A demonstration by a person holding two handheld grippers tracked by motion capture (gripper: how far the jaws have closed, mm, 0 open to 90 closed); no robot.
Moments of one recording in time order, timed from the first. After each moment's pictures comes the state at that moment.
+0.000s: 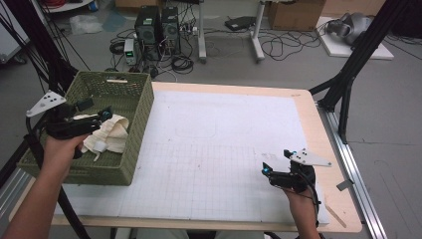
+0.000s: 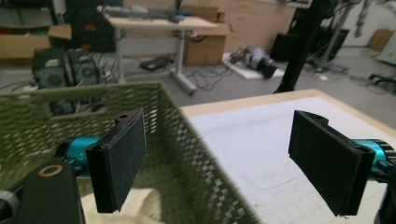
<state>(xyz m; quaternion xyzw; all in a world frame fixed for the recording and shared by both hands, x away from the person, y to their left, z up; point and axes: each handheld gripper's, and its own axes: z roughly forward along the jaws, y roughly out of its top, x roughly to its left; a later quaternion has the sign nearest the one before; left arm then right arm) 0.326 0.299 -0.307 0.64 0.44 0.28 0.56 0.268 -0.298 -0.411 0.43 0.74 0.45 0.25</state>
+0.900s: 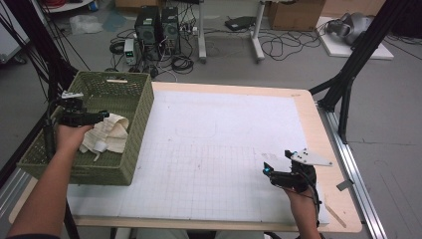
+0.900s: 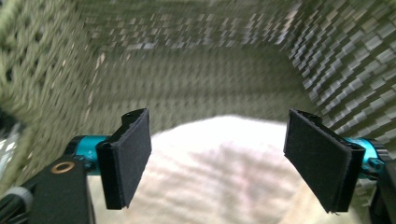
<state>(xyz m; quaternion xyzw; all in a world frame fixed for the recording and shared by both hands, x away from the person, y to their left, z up) 0.406 0.334 -0.371 0.67 0.59 0.28 0.35 0.270 -0.302 -0.413 0.44 0.74 0.45 0.25</state>
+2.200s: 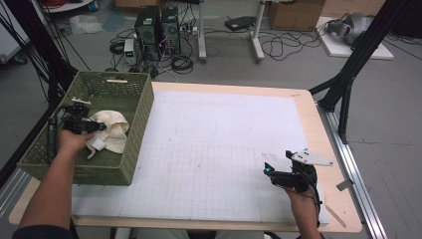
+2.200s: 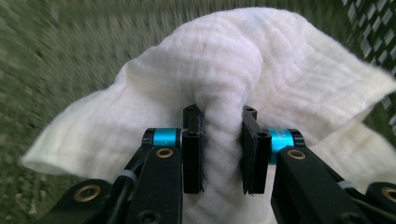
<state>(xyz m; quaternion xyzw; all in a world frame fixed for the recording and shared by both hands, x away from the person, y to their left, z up) 0.411 0.339 -0.392 0.69 0.63 0.20 0.29 0.270 -0.305 -0.414 0.44 0.73 0.45 0.25</state>
